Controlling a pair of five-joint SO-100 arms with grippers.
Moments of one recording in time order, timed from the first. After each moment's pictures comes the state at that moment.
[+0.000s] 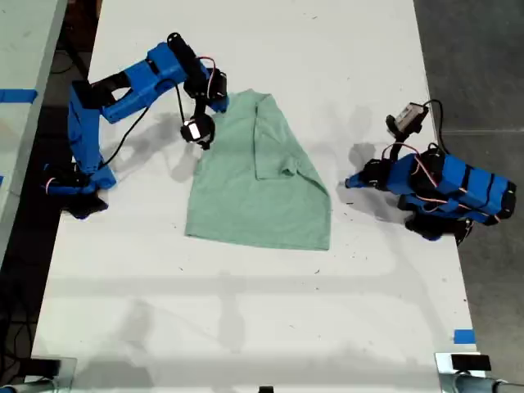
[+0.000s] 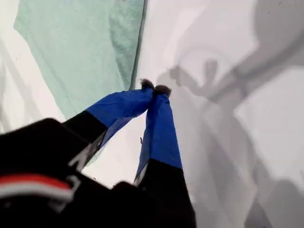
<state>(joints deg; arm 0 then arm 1) -42.0 72.1 57.6 83.8 40.6 23.5 200.2 175.0 73.9 -15.0</state>
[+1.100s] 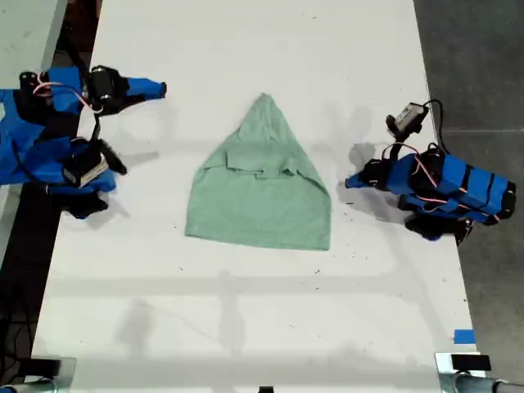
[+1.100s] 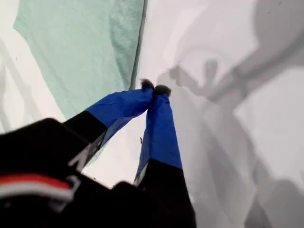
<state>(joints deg) -28.7 176.0 134.8 55.0 19.8 23.5 200.2 175.0 73.9 -15.0</state>
